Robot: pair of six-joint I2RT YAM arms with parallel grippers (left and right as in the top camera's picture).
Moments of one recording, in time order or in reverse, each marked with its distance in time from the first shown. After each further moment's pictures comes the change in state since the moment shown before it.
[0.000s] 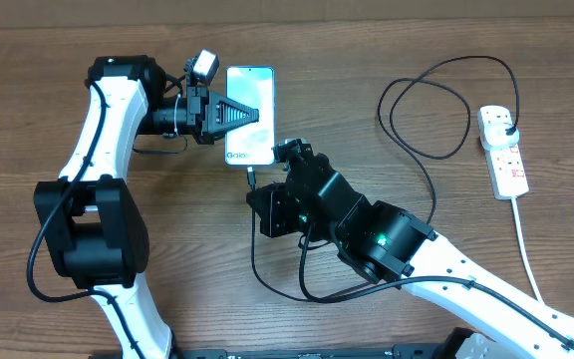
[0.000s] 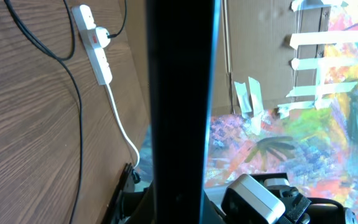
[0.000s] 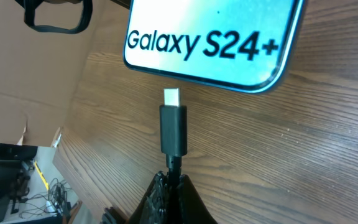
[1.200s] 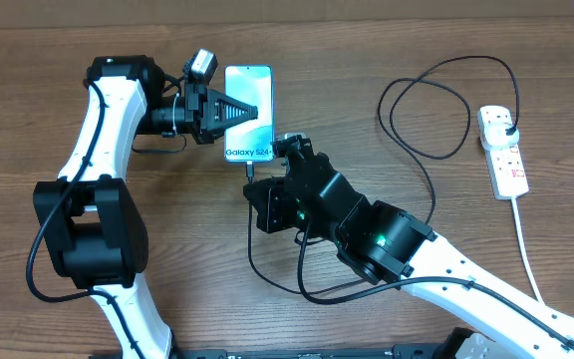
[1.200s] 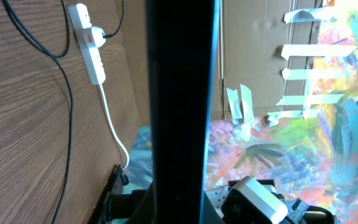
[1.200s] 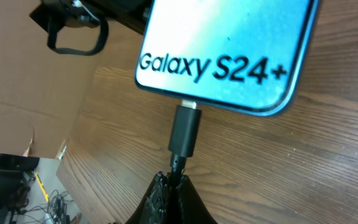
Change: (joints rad) left arm 0.000 0.000 0.000 0.001 0.023 -0.060; right arm 0.002 0.000 0.000 0.064 0.040 -0.002
